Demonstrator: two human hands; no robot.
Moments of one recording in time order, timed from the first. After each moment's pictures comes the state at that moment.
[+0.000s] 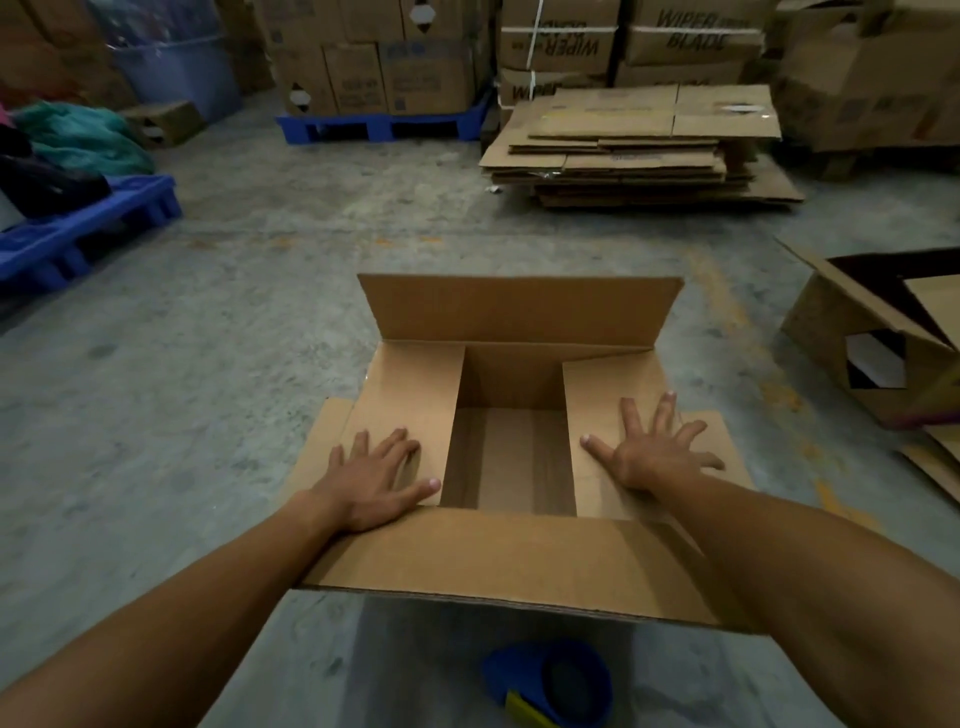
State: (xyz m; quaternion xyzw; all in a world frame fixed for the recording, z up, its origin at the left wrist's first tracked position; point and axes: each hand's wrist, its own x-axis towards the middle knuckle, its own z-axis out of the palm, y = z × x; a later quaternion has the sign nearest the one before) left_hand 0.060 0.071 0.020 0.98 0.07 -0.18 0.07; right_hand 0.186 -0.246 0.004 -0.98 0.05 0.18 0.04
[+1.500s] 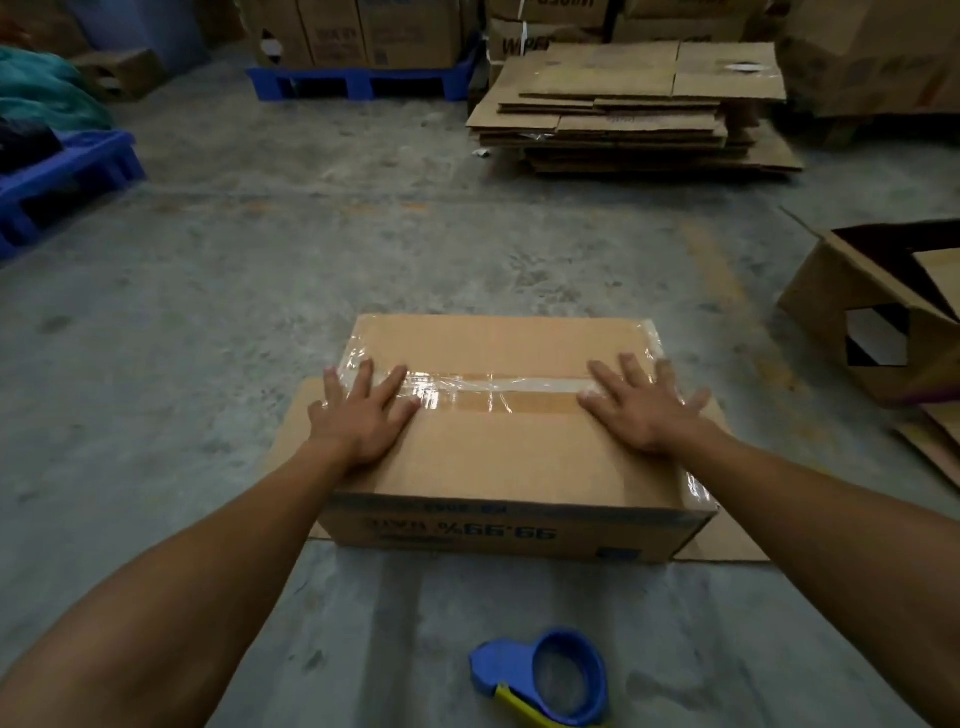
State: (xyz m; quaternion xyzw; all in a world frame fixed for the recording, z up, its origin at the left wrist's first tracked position) left_hand 0.121 0.083 0.003 0.98 0.17 -0.10 0.09; right_hand 0.222 -0.260 0.009 -0.97 -0.12 0.18 0.05
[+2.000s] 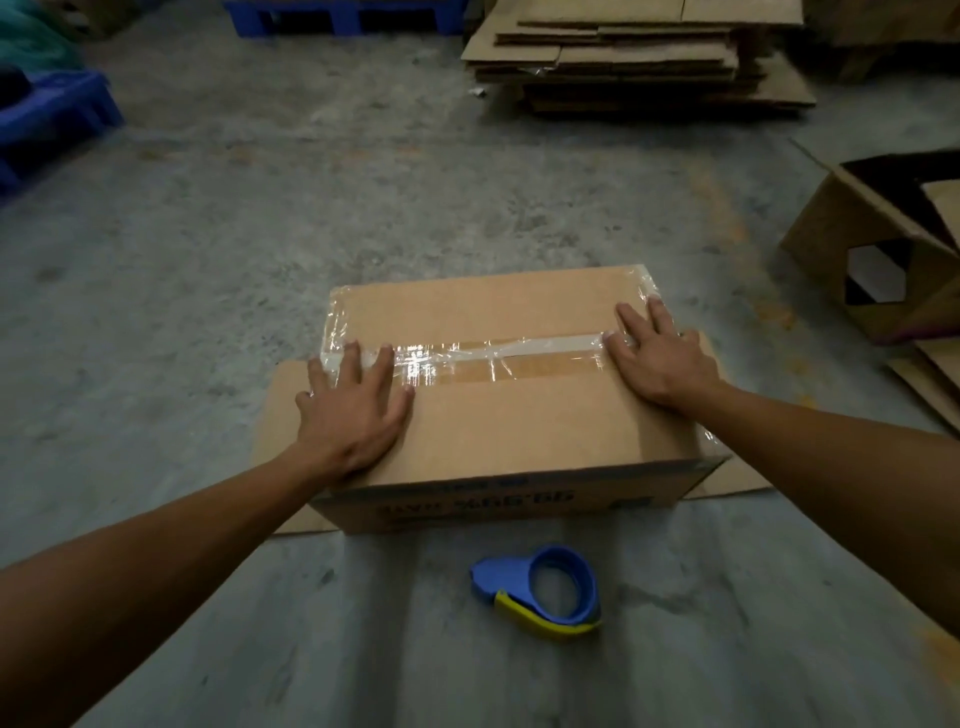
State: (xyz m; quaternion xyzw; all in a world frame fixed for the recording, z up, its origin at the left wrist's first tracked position) left_hand 0.045 0.059 -0.005 0.99 0.14 -0.03 0.08; right_hand 0.198 -0.282 -0.001 -0.99 -0.07 0.10 0.11
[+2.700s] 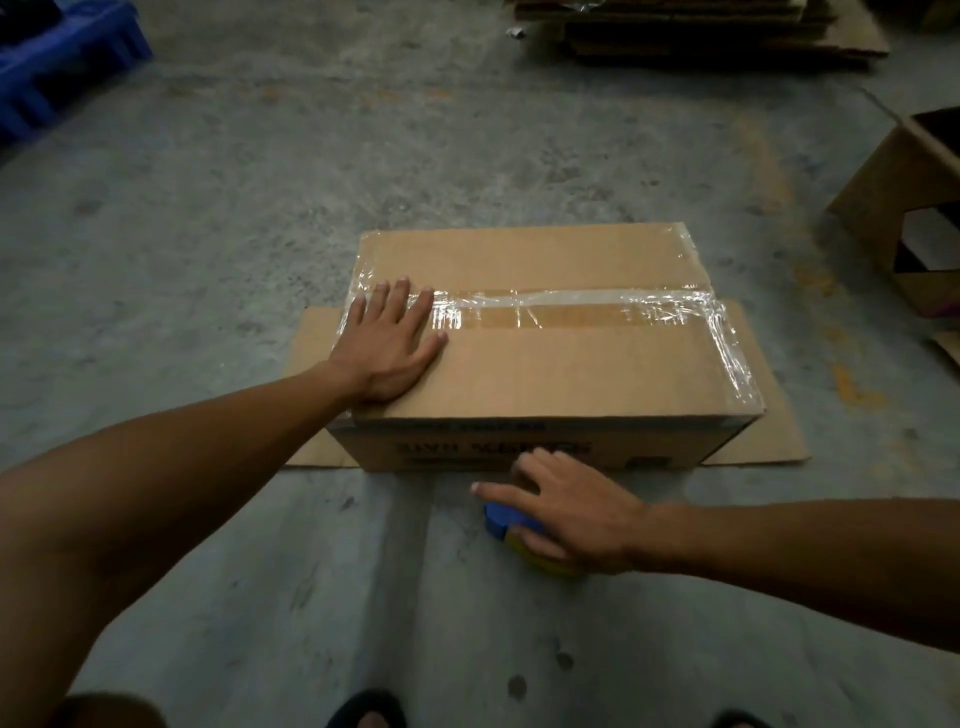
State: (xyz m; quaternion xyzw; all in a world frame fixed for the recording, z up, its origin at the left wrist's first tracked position) left_hand 0.047 0.062 -0.007 1.00 0.04 -0.05 0.05; right_hand 0.005 -0.231 -0.038 -0.79 -0.61 0.05 0.07
